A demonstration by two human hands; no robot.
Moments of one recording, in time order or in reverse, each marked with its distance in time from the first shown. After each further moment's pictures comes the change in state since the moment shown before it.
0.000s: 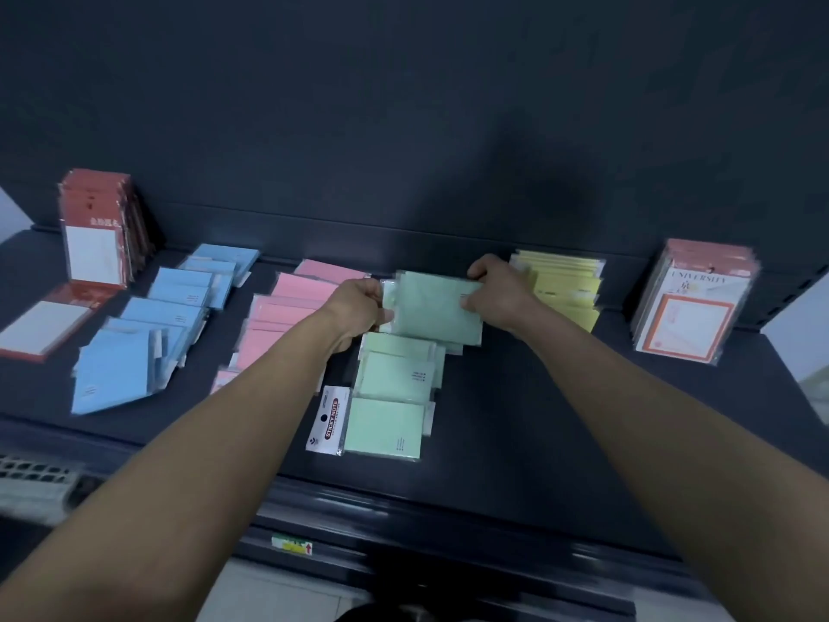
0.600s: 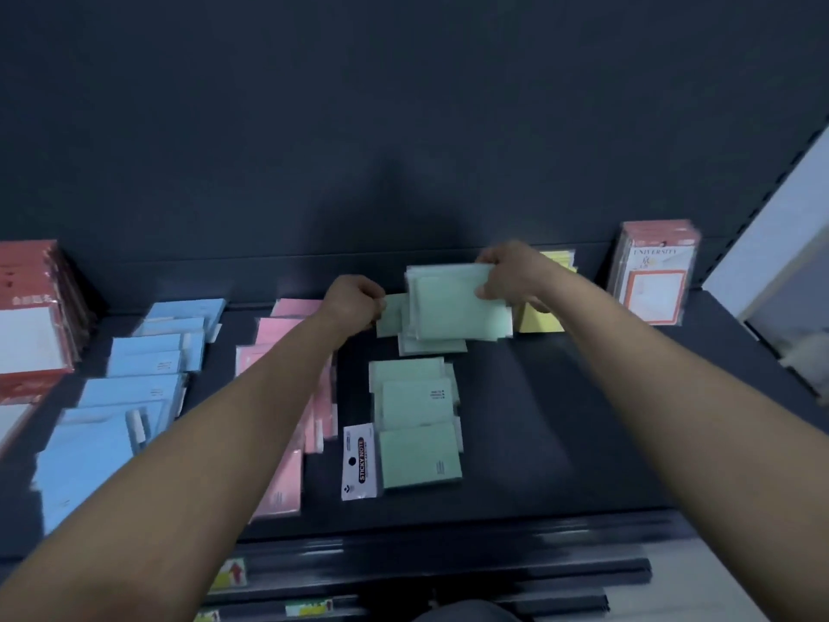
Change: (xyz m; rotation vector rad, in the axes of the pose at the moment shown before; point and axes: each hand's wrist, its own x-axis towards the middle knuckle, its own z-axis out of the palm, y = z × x) left_hand 0.040 0.019 -0.017 0.154 -0.083 0.146; right_hand -0.020 -0.036 -0.034 -0.162 0.070 0.132
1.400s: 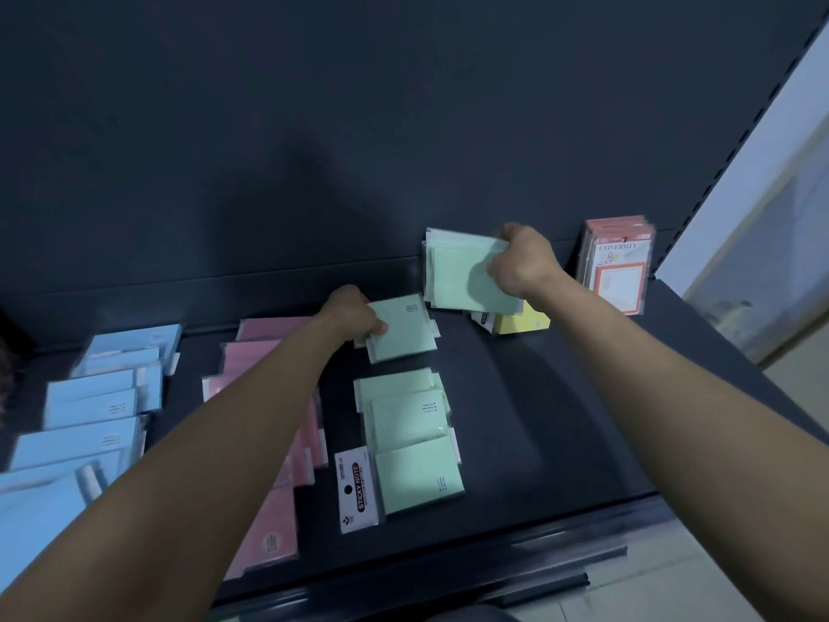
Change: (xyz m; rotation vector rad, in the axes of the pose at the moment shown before) left_hand 0.035 0.008 0.013 0.332 -0.212 -0.010; right_hand 0.001 0.005 -0.007 0.118 0.409 0.188
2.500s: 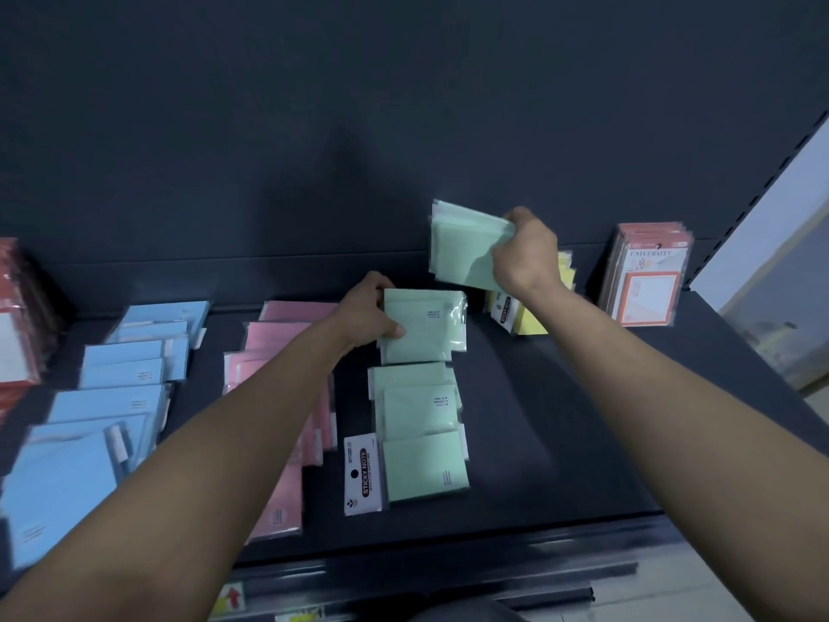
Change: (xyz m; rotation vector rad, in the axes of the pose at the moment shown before) left_hand -0.028 -0.012 0.004 -0.325 -0.040 0.165; right_hand 0.012 -0.005 0.027 0.080 0.139 -0.139
